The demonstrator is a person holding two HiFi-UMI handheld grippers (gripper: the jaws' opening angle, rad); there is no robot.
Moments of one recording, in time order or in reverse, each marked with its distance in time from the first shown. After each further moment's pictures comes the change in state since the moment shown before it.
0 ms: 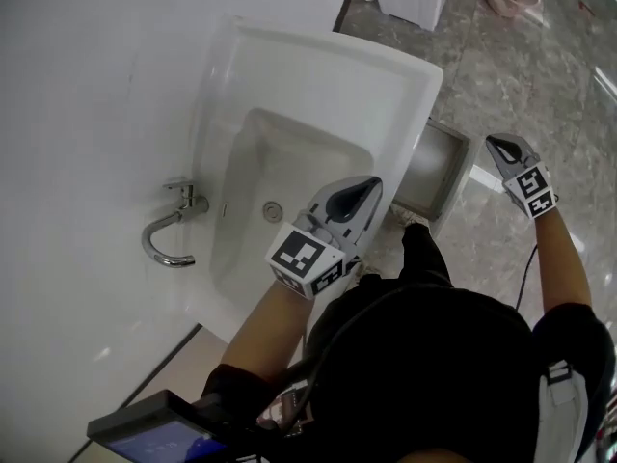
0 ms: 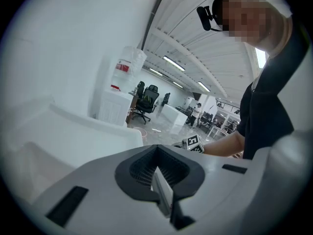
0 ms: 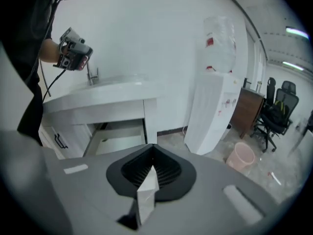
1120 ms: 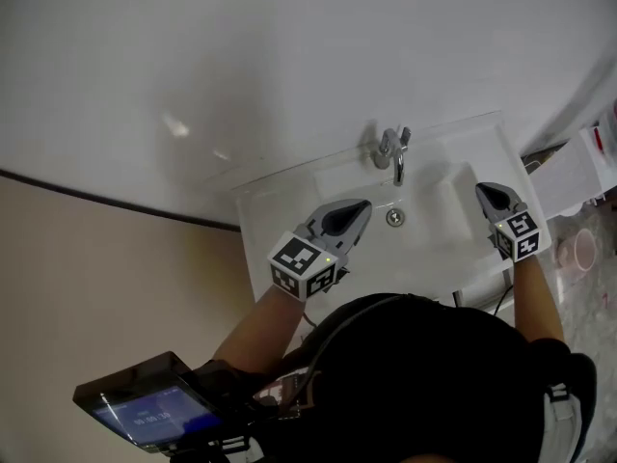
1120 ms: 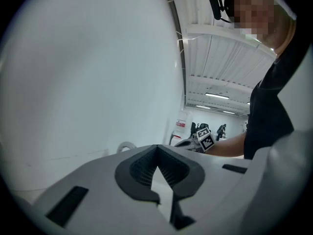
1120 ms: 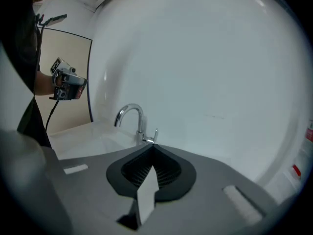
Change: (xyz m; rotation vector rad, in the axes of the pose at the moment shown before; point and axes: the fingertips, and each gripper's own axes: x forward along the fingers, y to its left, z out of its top) left arm -0.527 0.009 -0.018 -0.053 -0.501 0.659; right arm 0.042 0.395 0.428 -0.448 -0.264 0.419
